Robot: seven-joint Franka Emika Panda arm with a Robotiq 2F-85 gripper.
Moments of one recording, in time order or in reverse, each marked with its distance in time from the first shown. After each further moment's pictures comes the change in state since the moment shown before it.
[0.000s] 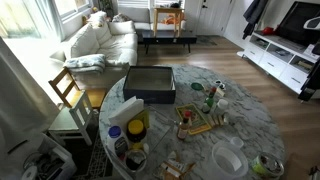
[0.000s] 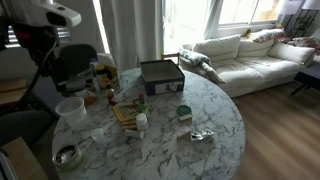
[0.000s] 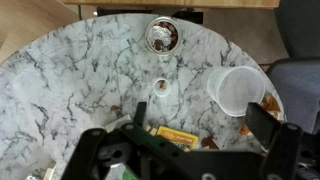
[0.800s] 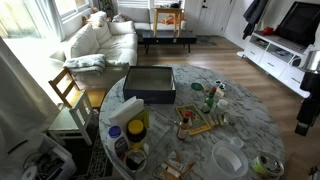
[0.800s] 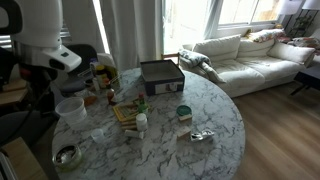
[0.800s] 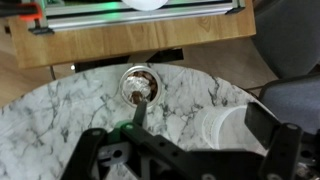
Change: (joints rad) arm -0.013 0.033 0.017 -0.182 0.084 -0.001 0.137
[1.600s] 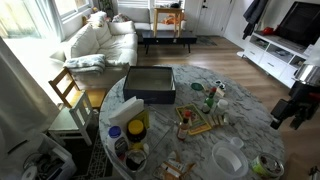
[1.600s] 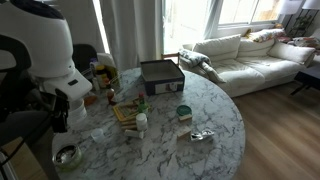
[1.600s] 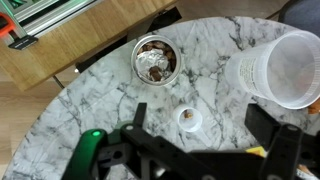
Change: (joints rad) arm -0.152 0.068 0.007 -0.109 0.052 0.306 0.181
